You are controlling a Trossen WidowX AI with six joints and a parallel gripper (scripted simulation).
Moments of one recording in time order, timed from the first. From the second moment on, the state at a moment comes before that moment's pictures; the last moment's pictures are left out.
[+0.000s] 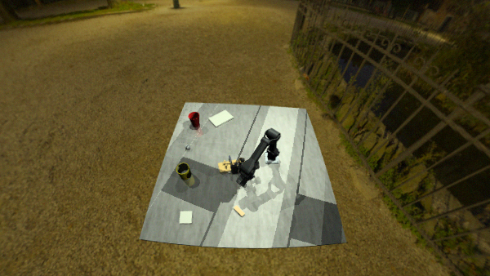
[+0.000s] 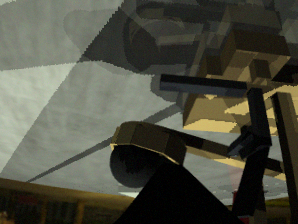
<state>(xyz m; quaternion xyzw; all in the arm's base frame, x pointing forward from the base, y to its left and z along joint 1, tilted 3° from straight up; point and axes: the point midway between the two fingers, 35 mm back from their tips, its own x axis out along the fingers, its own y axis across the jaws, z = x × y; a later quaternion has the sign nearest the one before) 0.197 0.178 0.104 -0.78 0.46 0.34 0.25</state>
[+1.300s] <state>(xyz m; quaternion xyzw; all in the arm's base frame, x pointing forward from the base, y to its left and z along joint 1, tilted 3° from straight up) 0.192 0.181 0.048 -0.79 0.46 0.34 0.22</state>
